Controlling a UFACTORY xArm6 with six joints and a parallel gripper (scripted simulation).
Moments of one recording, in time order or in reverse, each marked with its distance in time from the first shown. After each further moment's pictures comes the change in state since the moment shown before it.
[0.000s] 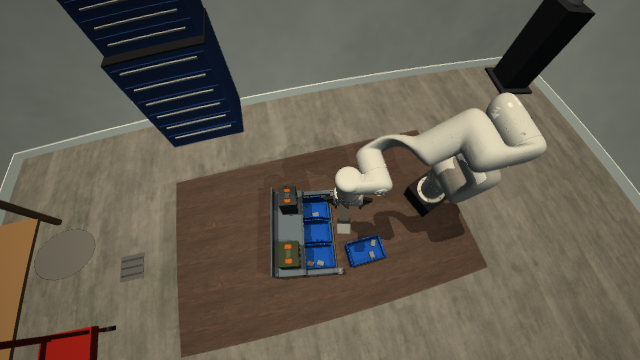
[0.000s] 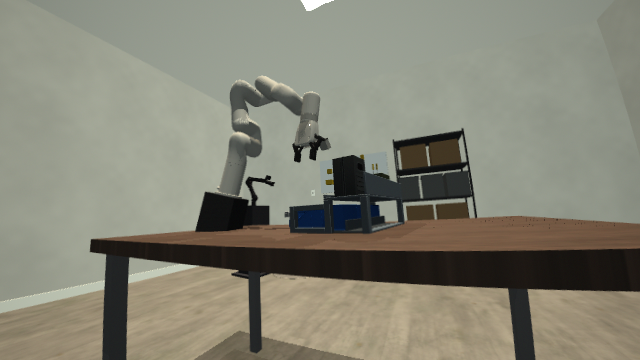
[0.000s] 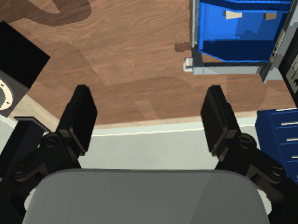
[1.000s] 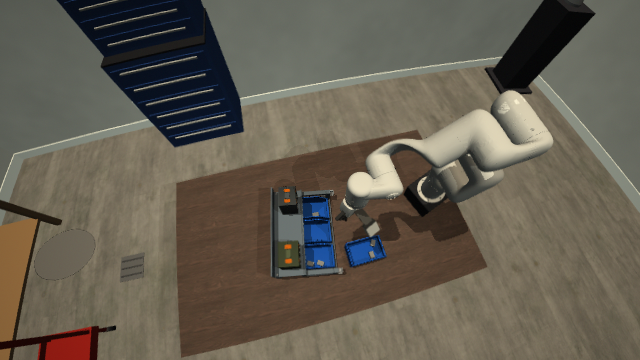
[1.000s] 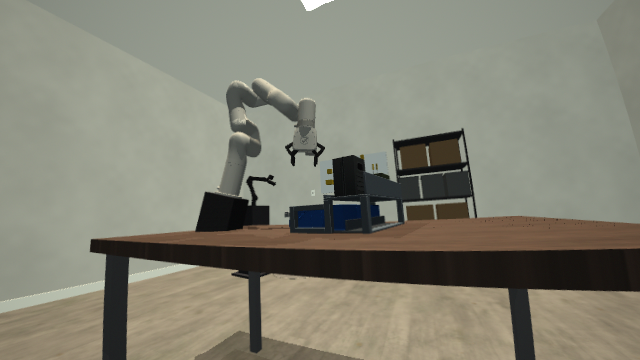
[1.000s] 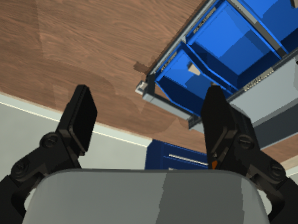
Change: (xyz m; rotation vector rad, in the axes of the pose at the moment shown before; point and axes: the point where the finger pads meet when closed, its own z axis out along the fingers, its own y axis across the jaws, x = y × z) arm 0.018 -0.021 0.015 -0.058 0.019 -0.707
